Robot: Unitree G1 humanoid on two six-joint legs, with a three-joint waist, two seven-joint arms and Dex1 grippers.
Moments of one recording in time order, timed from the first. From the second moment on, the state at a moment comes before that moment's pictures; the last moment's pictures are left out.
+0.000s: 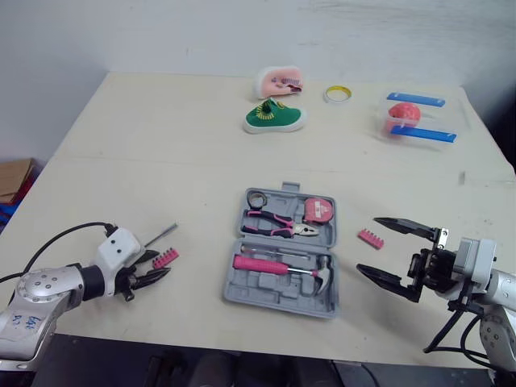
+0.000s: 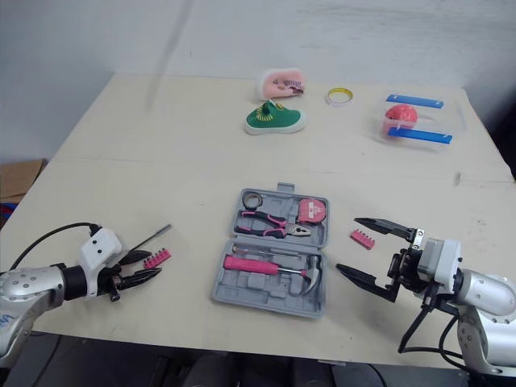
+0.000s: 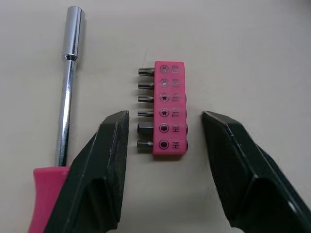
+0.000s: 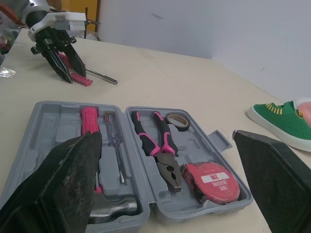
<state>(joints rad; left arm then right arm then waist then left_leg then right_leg) 0.14 0.87 0.23 -0.26 -0.33 0.46 -0.81 0.09 -0.67 -0.30 -0.20 0.61 -0.22 1.23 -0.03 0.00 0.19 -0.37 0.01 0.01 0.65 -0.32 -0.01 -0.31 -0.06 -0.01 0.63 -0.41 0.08</state>
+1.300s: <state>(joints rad) 0.09 0.73 0.30 -0.12 -0.41 0.09 -0.94 0.12 -0.67 -0.31 -0.21 0.61 -0.22 1.20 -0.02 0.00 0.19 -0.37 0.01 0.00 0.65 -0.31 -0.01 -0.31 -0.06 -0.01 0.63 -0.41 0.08</state>
